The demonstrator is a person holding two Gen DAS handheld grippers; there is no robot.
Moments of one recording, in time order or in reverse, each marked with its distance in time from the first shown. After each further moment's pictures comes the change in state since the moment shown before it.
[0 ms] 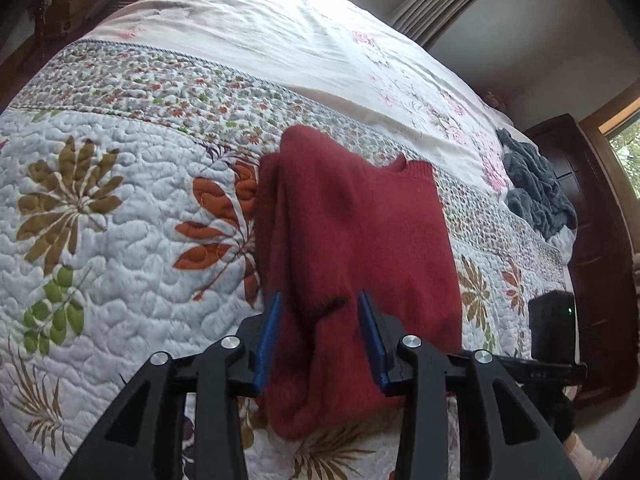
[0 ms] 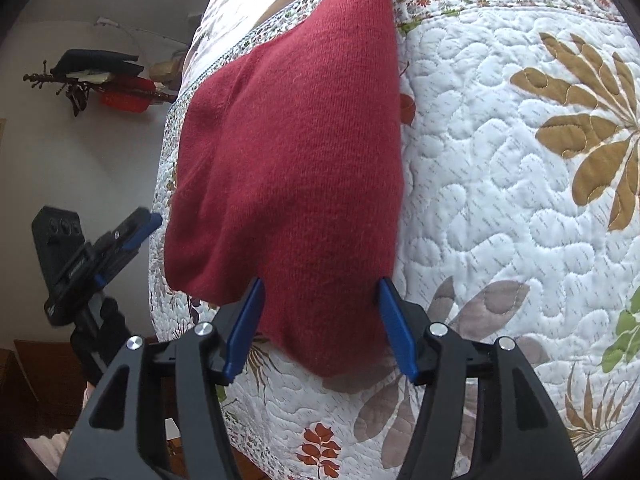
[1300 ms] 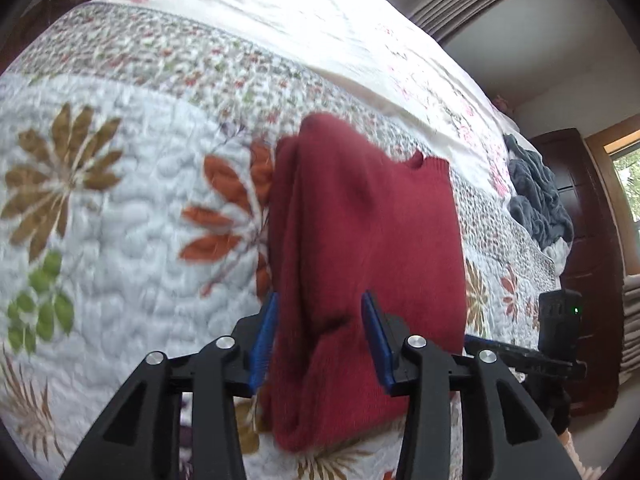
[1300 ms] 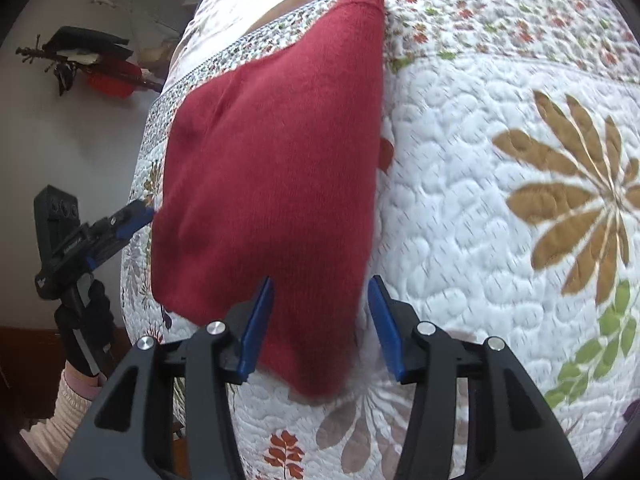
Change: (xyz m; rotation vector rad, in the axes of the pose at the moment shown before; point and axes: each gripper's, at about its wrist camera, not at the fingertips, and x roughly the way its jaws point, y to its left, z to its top) left arm 0.031 0.031 0.038 -0.085 0.031 -0.024; right arm -0.009 0.001 0.035 -0.076 -0.003 -0.109
